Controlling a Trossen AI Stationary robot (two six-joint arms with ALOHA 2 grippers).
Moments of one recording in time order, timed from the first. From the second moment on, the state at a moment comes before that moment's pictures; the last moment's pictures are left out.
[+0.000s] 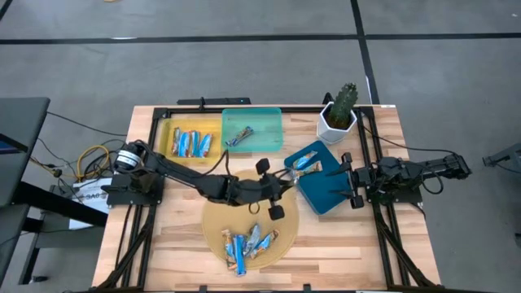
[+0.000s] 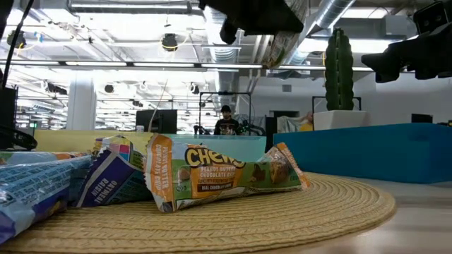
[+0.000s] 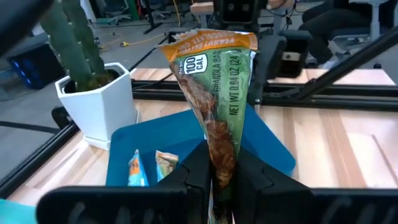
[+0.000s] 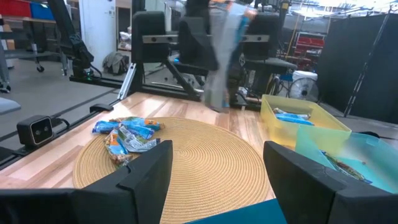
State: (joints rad) left arm -0.23 1.83 1.26 0.31 -0.53 -0.03; right arm 0.17 0.04 0.01 0.01 0.00 -0.17
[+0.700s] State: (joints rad) left arm 0.02 2.06 1.44 0.42 -0.29 0.15; right arm 0.17 0.04 0.01 0.01 0.00 -0.17
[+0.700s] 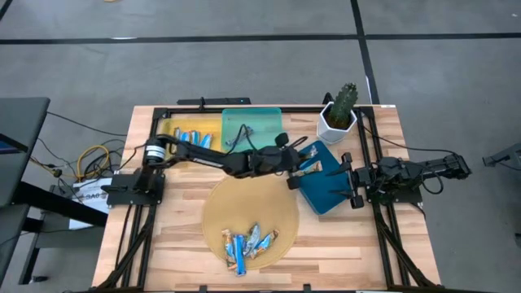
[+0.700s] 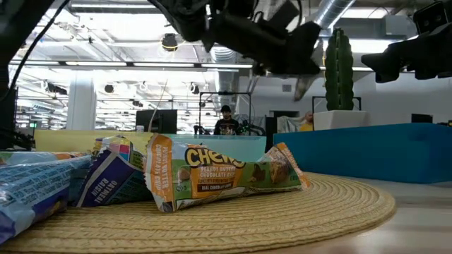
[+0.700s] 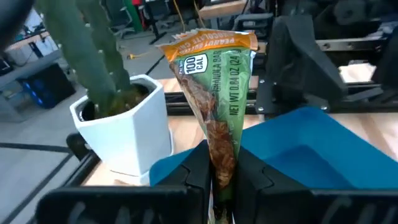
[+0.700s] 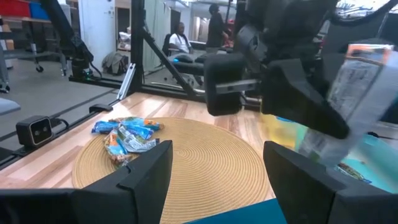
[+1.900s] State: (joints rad) left arm 0.05 2.28 1.78 -0.04 -0.22 0.27; right arm 0.17 0.04 0.01 0.01 0.00 -0.17
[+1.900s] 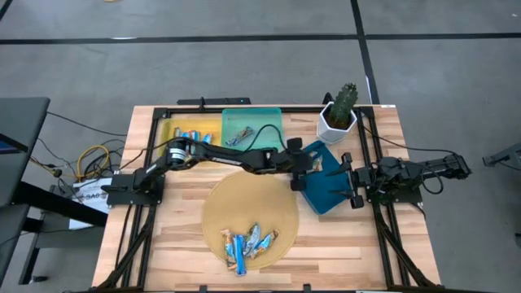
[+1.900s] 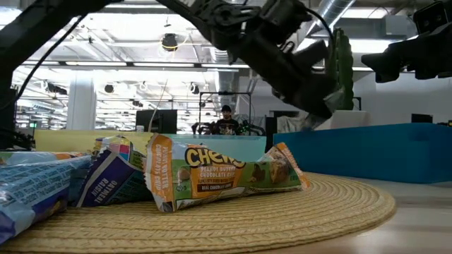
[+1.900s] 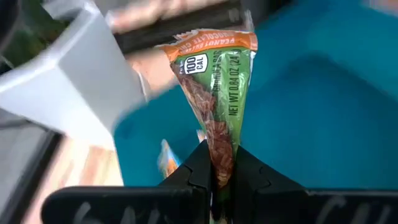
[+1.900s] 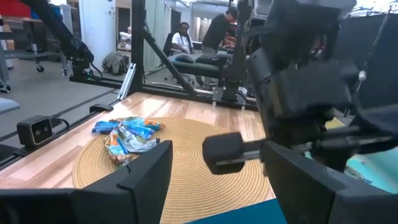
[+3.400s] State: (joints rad) left arm 0.08 2.41 1.99 -0.26 -0.23 -0.09; right arm 0.17 0.04 0.01 0.01 0.00 -0.17
